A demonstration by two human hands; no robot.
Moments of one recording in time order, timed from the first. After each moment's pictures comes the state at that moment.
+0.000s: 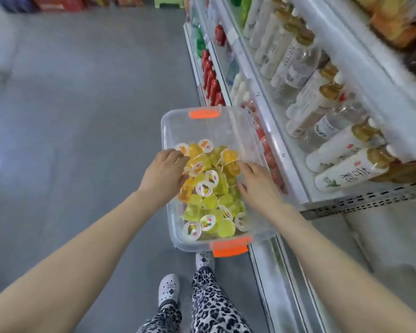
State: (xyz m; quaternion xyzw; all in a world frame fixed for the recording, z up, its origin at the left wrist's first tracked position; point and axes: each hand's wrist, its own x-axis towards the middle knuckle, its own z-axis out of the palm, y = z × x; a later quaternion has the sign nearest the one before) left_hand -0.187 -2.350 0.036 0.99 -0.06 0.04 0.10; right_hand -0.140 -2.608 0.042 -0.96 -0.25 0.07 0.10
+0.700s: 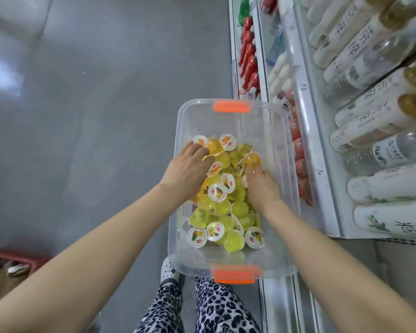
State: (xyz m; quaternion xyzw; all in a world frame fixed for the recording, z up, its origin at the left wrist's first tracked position) left_hand -0.137 -2.363 0.005 1.00 -0.08 -0.03 0.04; right_hand -0.072 -2.571 -0.036 -0.95 -0.25 0.18 -0.04
